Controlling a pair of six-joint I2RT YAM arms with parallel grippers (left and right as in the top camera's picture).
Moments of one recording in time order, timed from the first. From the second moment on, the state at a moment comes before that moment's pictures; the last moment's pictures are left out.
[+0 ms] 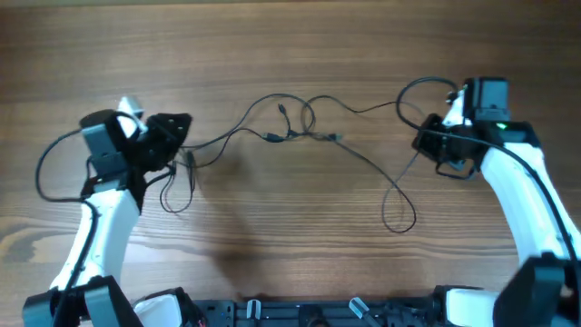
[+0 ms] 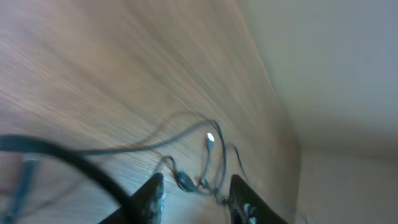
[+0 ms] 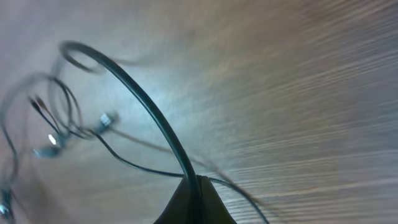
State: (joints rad) left arm 0.23 1.37 0.69 -0.03 0.61 -0.76; right arm -0.04 1.50 1.02 -0.74 -0.27 0.44
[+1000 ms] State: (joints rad) left arm 0.00 1.37 0.69 -0.07 0.36 -0.65; right arm 0.05 1.63 1.02 -0.12 -0.51 0.47
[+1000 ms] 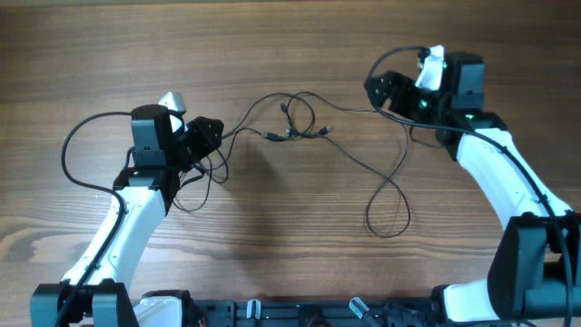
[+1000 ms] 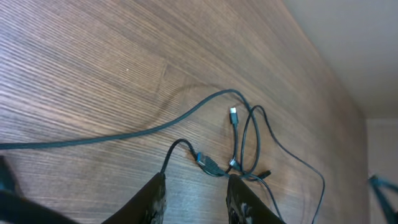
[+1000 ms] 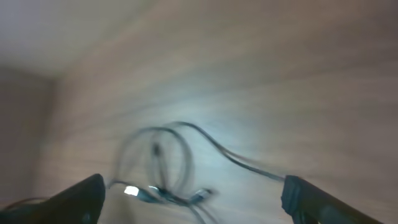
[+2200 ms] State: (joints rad) left arm 0.00 1.37 0.69 -0.12 0.36 -0.65; right arm 0.51 2.07 1.19 0.15 -0.20 0.36
